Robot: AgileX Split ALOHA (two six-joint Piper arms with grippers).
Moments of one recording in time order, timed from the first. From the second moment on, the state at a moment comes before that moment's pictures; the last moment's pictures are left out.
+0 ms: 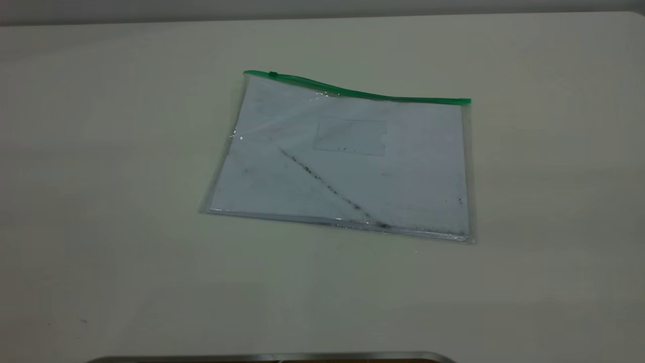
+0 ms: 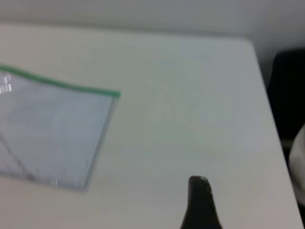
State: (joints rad) left arm 0.04 0.34 -0.66 -0.10 1.00 -0.05; right arm -0.04 -0.01 -0.55 0.06 1.08 -0.09
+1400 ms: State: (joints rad) left arm 0.03 2.27 -1.42 -1.00 0.54 1.09; right arm -0.04 1.48 -0.94 0.17 0.51 -0.30
